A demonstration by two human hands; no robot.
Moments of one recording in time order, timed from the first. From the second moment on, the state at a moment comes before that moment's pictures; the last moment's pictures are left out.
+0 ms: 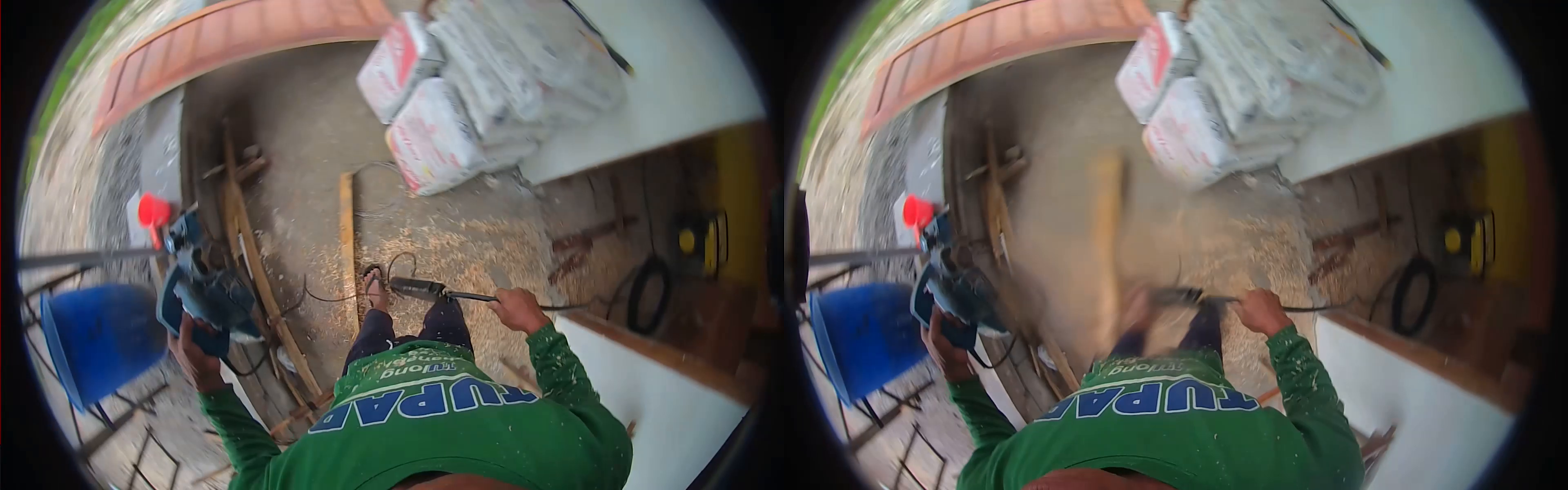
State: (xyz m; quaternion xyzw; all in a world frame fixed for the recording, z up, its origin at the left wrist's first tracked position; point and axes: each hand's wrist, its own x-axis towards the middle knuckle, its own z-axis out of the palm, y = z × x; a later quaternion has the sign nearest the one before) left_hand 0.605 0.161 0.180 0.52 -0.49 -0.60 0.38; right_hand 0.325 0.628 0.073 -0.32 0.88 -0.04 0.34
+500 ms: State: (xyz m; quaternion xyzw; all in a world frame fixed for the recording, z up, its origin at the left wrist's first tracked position) left_hand 0.677 0.133 0.339 0.40 -0.39 -0.49 0.67; right_hand 0.173 0.402 0.136 -0.47 0.79 -0.32 0.22
